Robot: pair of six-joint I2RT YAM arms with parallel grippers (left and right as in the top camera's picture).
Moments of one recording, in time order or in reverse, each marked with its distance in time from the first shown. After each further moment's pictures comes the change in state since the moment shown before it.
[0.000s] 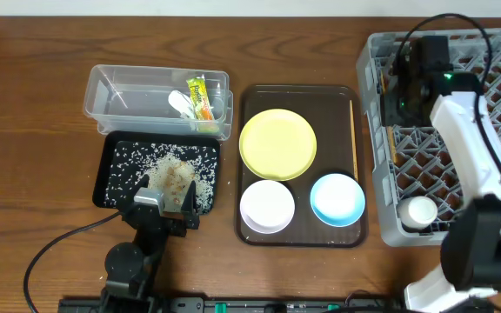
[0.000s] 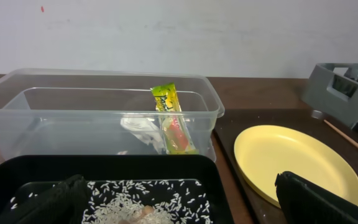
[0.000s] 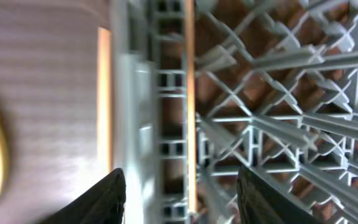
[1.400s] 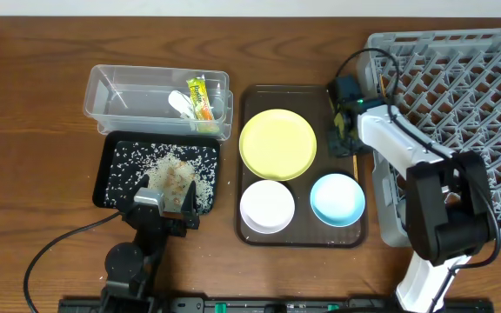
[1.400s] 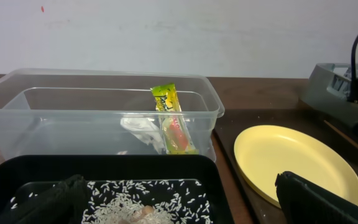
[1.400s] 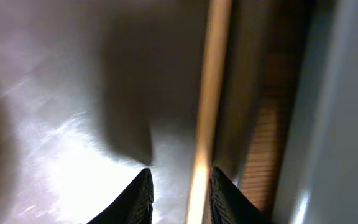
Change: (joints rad) left arm 0.000 0.000 0.000 0.000 0.000 0.000; right arm 0.258 0.200 -0.166 0.131 0.172 0.238
